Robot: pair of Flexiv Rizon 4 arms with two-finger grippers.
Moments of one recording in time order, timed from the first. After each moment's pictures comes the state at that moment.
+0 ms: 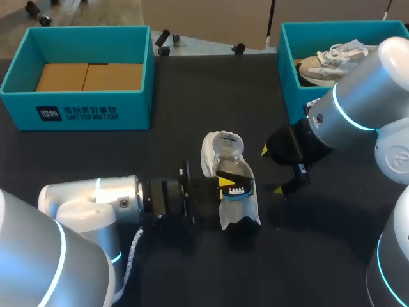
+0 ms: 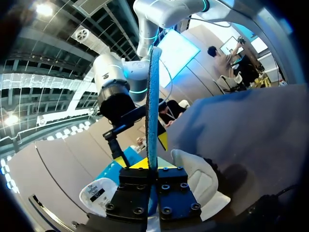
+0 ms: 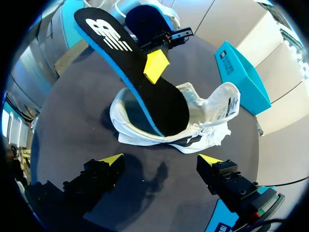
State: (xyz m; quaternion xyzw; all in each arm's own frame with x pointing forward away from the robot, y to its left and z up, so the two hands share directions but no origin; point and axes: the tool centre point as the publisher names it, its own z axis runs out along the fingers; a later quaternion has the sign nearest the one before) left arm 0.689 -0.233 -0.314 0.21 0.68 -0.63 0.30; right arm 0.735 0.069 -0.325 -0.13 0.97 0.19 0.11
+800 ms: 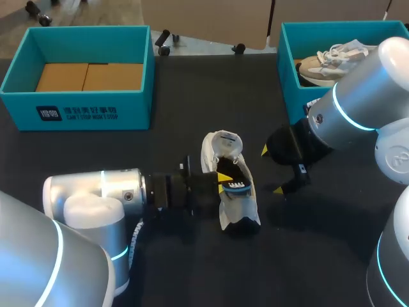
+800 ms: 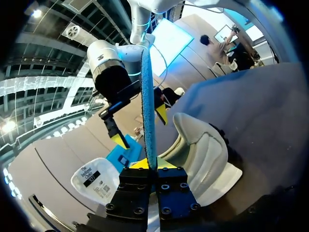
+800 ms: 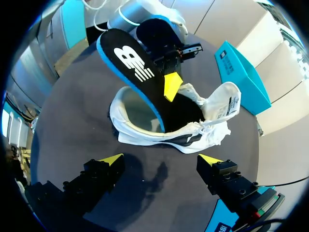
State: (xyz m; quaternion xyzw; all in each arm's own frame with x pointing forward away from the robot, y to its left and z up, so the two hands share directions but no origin) left arm 0.720 -0.230 -0.341 0.23 0.71 -0.59 0.31; right arm 0.735 0.069 -0.325 -0.13 0.97 0.19 0.11
